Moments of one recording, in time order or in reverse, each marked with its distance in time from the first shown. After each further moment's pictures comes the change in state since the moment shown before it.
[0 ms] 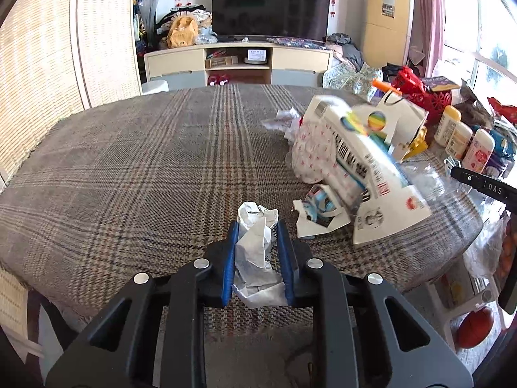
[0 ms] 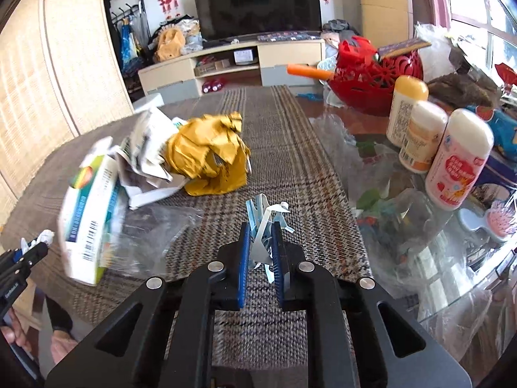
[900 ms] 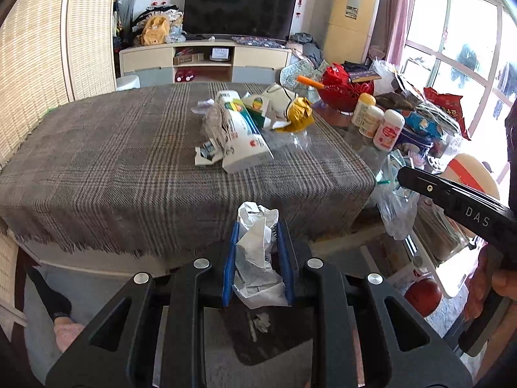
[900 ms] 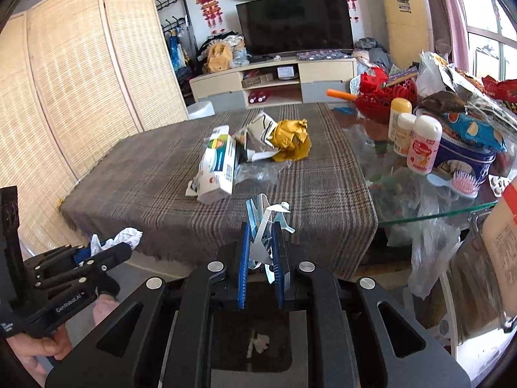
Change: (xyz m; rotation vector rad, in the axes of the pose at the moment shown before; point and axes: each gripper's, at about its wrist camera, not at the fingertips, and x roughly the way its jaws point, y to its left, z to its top) left arm -0.137 -0.083 -0.069 0.003 0.054 -0.161; right arm -0.175 0.043 -0.078 -0.054 -0.027 0.165
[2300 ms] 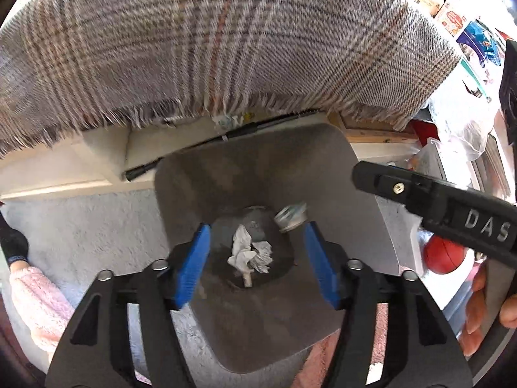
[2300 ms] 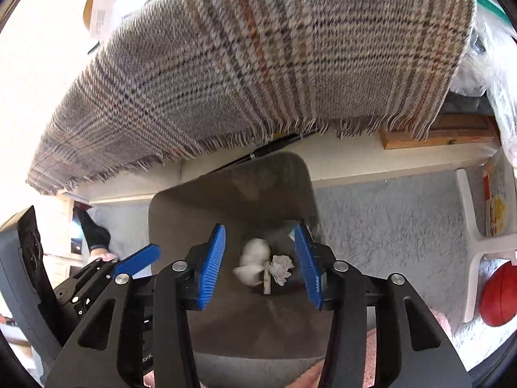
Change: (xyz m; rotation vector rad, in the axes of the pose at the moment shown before) left arm 0.181 0.019 -0.112 -0.055 0.408 0.005; right arm 0.181 -0.025 -0.115 0.214 0.482 0.012
